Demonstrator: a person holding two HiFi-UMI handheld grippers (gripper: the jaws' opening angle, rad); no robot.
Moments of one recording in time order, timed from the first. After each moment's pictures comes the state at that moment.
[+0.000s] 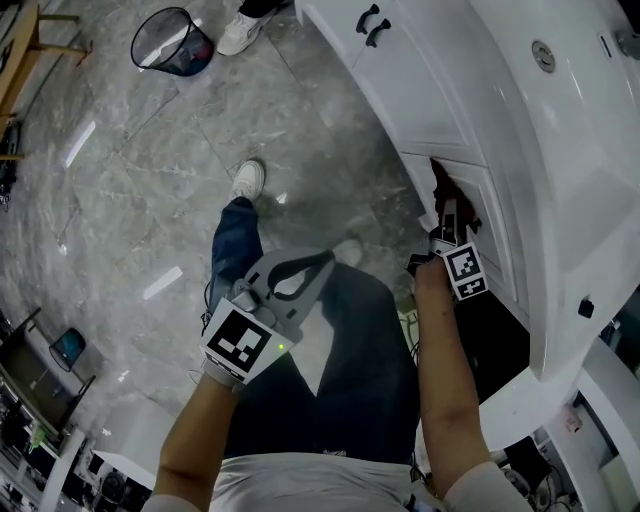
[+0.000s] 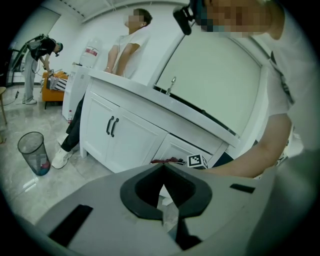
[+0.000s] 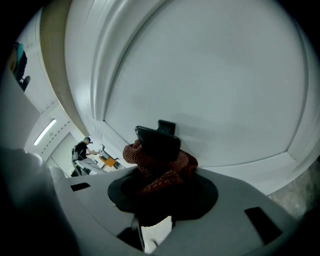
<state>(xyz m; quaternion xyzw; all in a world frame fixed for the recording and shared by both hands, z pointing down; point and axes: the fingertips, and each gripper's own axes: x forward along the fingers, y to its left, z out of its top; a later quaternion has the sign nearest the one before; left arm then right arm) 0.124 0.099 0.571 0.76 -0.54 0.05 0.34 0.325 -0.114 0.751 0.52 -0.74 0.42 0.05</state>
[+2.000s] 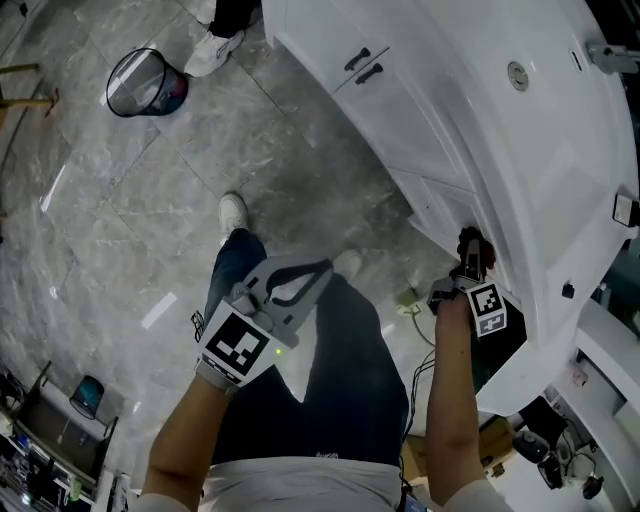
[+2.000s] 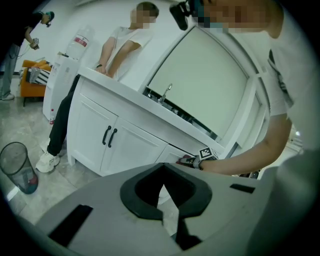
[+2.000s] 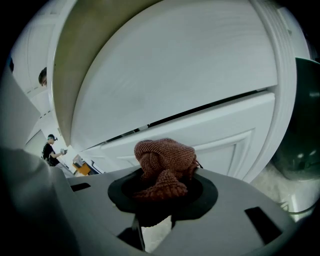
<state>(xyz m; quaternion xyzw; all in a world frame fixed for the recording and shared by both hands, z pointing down) 0.041 0.076 0.538 0.83 -0.45 0.04 0.34 0.374 -0.092 0.648 0.65 -0.65 0.38 0.09</state>
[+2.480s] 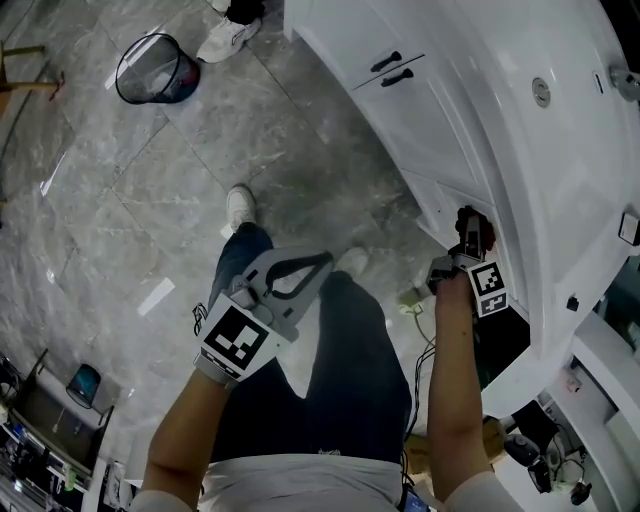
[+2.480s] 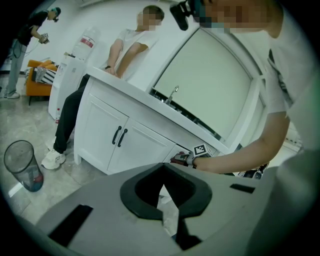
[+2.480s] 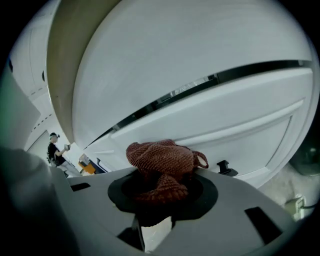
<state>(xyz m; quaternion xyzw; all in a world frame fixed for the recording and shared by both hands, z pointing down) 0.003 0.077 0.550 0.82 -0.46 0.04 0.34 0.297 -0.125 0.667 0.62 -0.68 0.39 0.08</state>
